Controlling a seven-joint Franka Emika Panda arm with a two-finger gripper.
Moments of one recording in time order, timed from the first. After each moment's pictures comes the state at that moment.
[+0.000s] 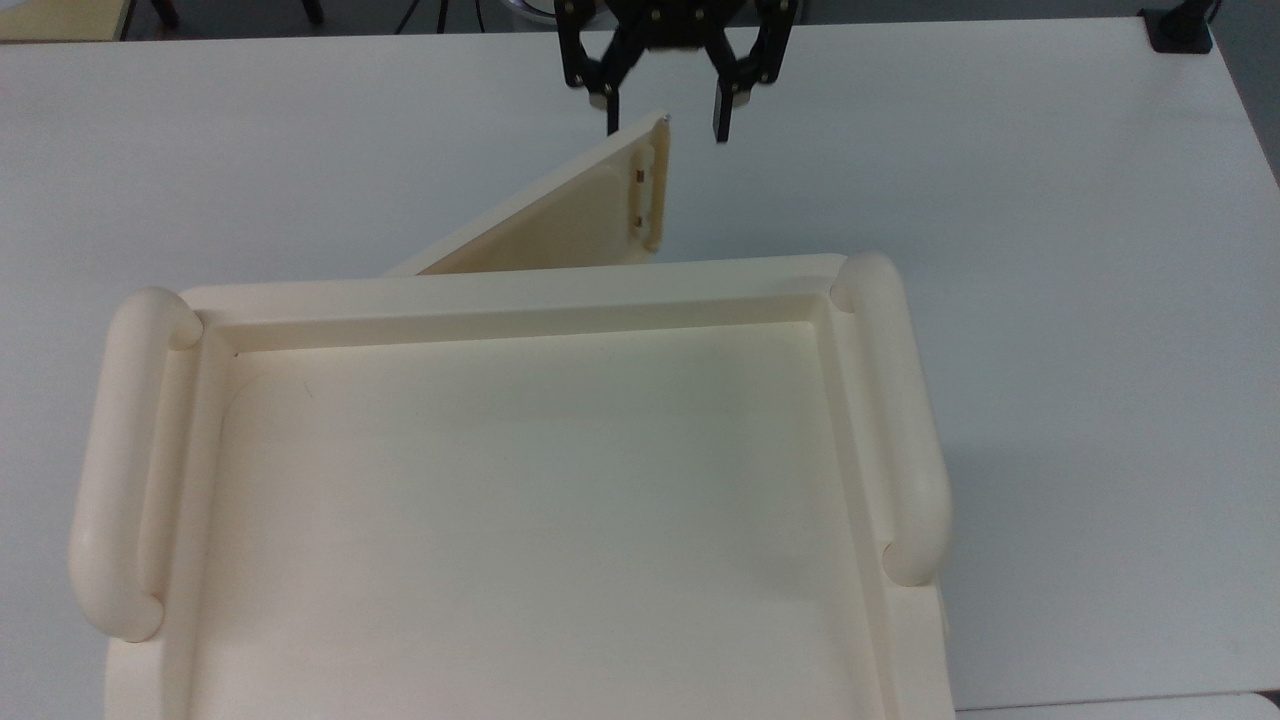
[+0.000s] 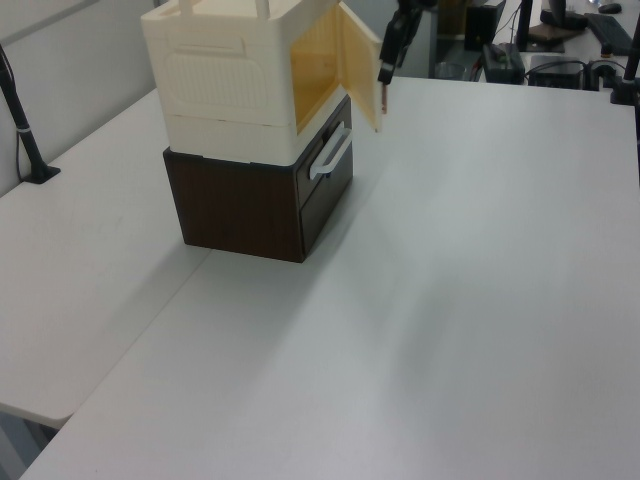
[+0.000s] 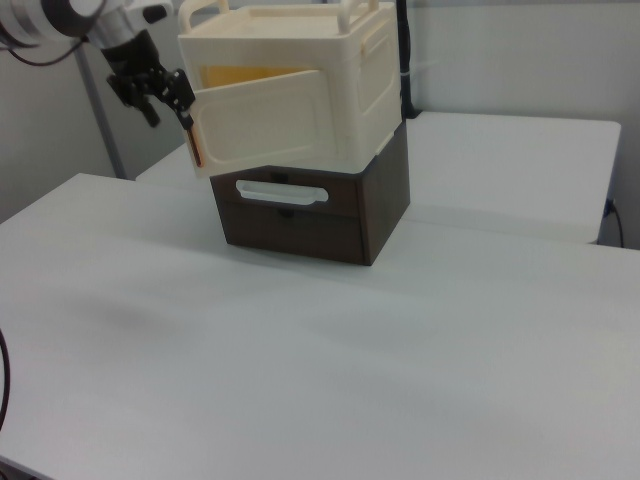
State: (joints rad) arm 0.20 0.18 0.03 -1.35 -0.09 1.82 0.15
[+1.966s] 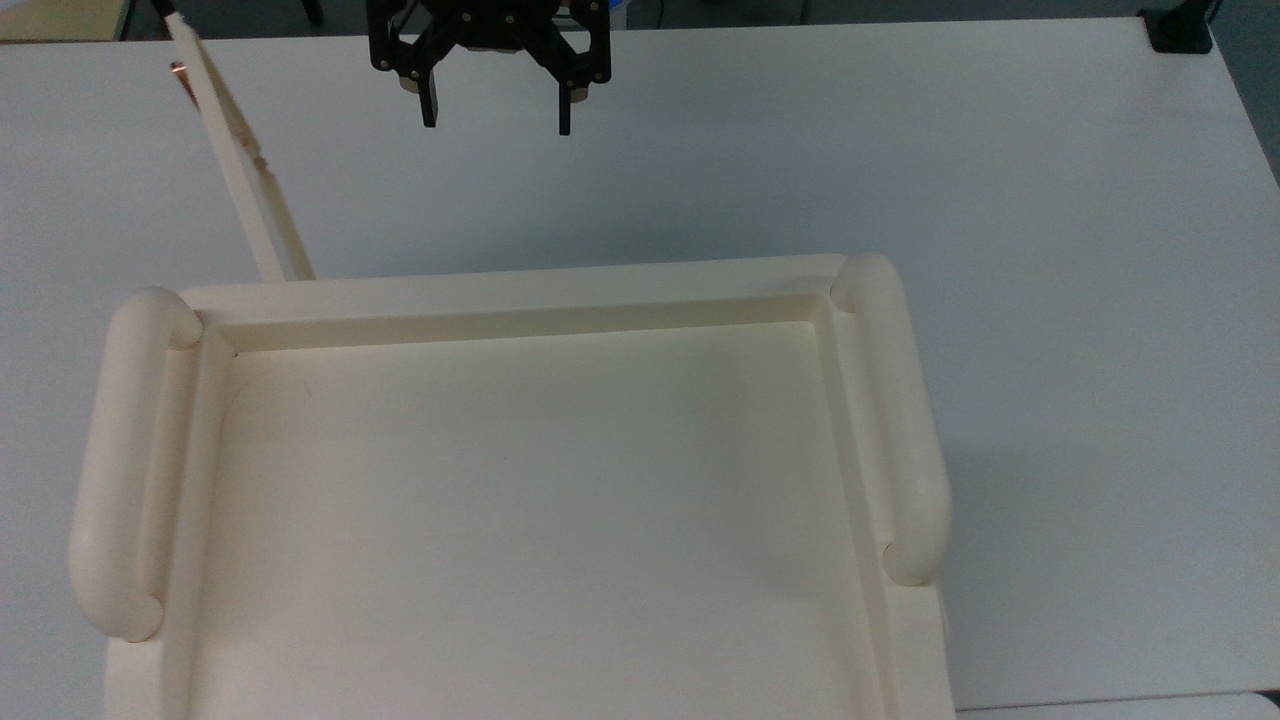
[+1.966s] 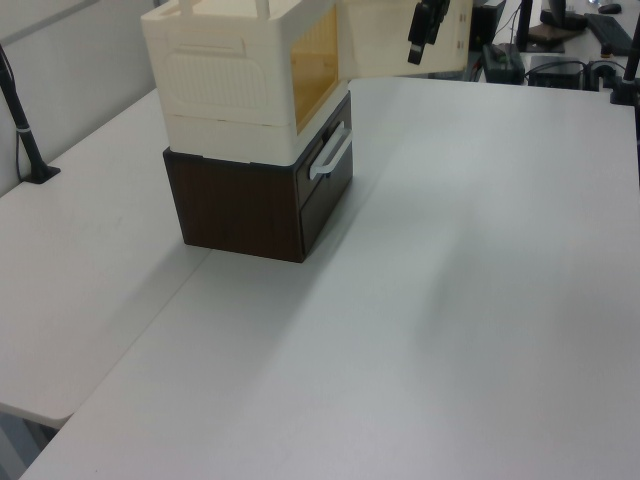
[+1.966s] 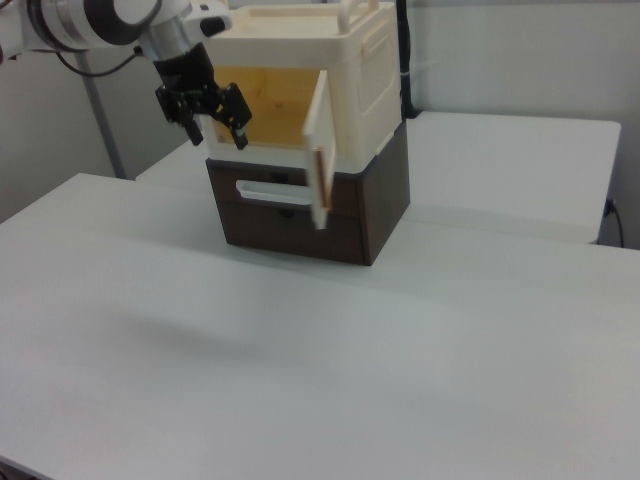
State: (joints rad) arm 0.03 0.14 0.03 -1.42 -0.08 1.78 0.04
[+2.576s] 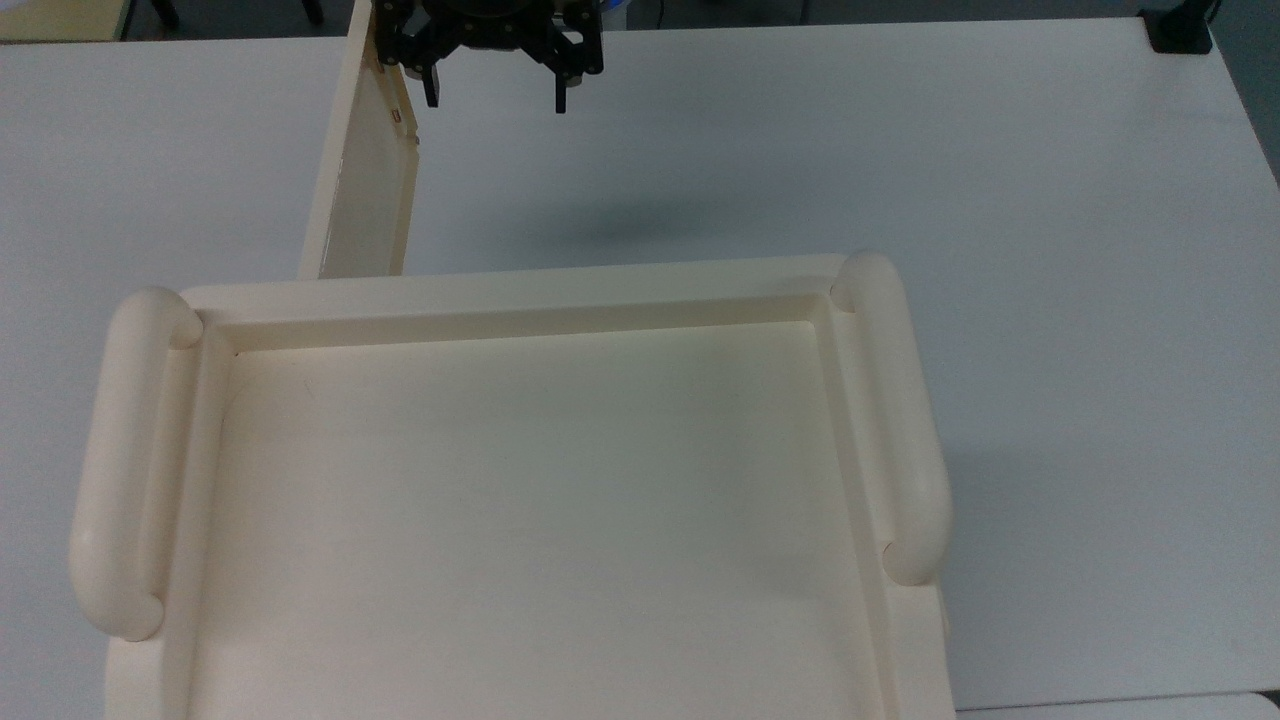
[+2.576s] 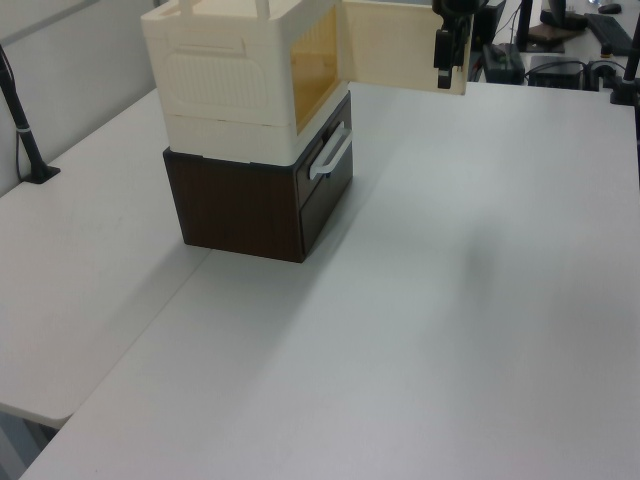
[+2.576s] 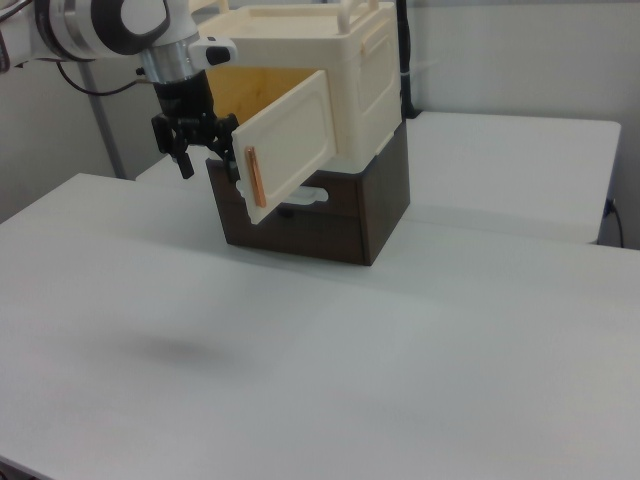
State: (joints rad) arm 0.02 0.14 0.02 -1.46 -0.08 1.61 0.00
